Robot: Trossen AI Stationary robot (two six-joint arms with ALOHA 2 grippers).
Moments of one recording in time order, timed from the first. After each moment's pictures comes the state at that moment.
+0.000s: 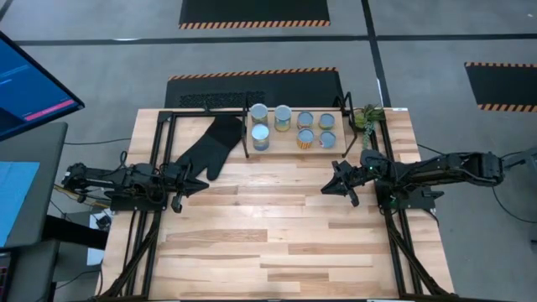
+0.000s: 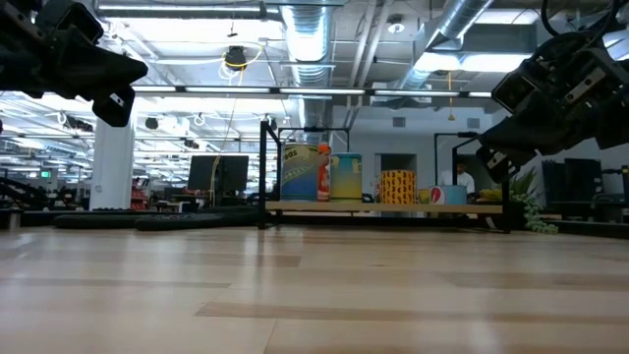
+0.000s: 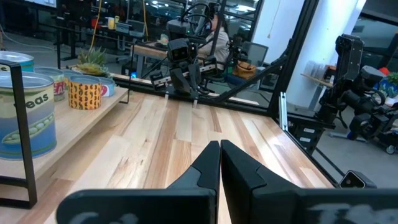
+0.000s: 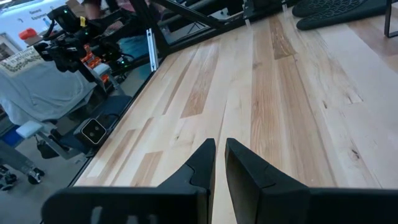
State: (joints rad) left arm -0.13 0.01 0.03 -0.02 -0.07 -0.23; right arm -0.29 0.96 0.02 0.70 -0.60 0.29
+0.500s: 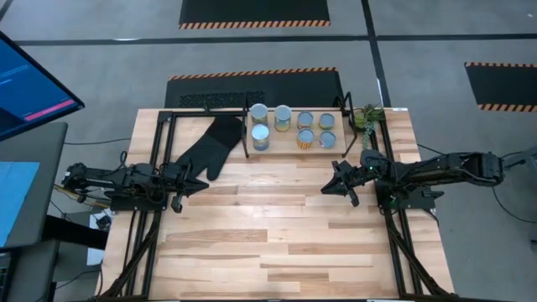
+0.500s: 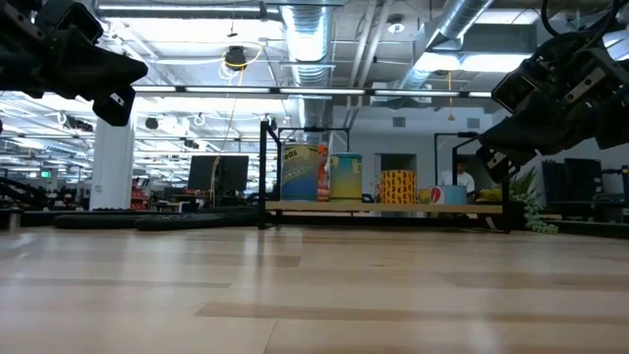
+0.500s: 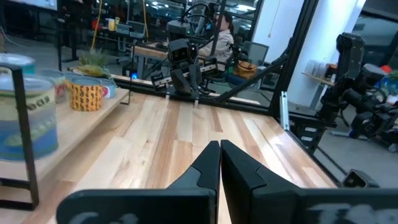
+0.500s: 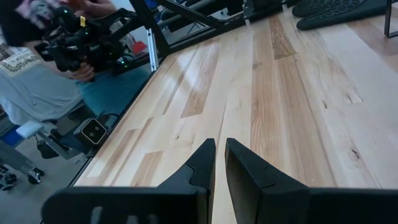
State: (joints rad) left arm -0.13 0.01 0.03 -0.02 -0.07 -0.22; right arm -0.29 0.96 0.02 0.70 -0.60 0.29
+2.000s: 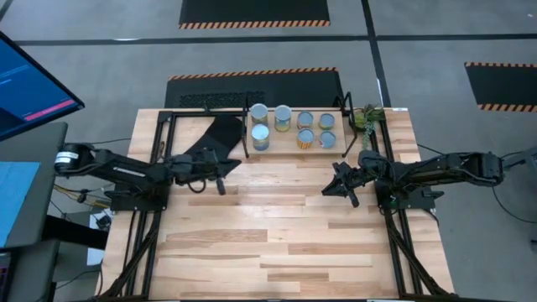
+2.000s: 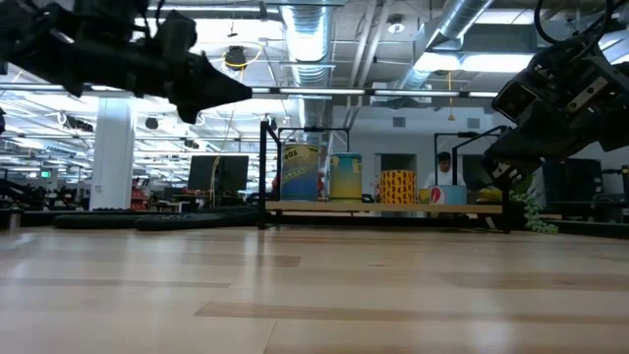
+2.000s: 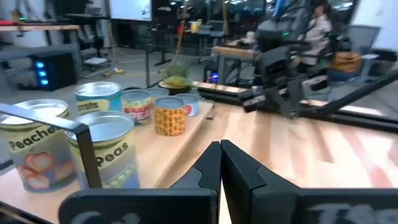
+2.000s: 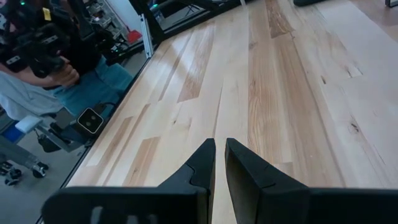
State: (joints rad) left arm 0.06 1.12 0.26 0.81 -0.23 -0.09; right arm -0.29 0.96 0.02 0.63 -0.60 0.29
